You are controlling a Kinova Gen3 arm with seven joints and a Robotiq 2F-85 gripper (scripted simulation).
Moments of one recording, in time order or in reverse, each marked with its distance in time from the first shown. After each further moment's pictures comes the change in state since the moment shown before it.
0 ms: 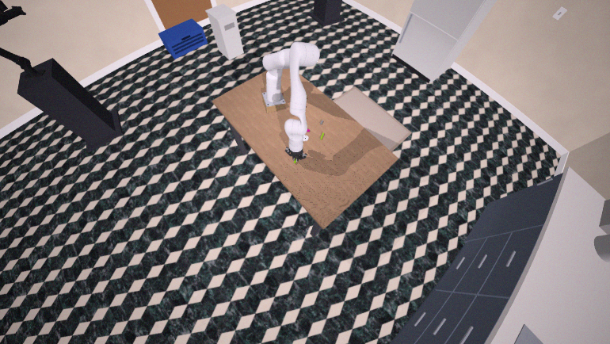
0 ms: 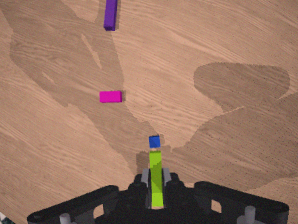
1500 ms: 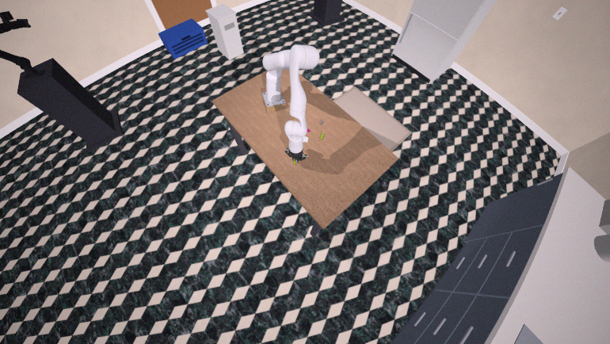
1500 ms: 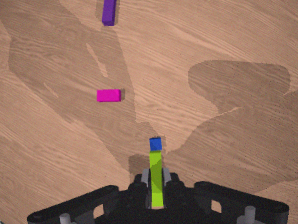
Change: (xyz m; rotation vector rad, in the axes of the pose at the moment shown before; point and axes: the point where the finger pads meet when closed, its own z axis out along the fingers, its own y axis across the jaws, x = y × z) arm 0.000 -0.001 0.012 0.002 0.001 -0.003
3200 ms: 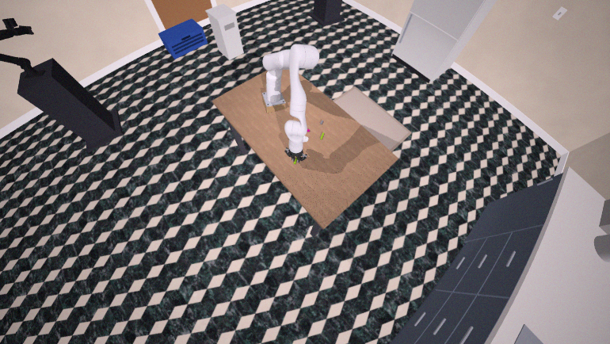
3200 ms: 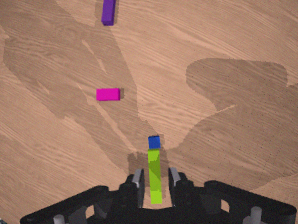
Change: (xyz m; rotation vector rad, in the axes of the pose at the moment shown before) arm -0.001 0.001 -0.003 -0.003 -0.004 -0.001
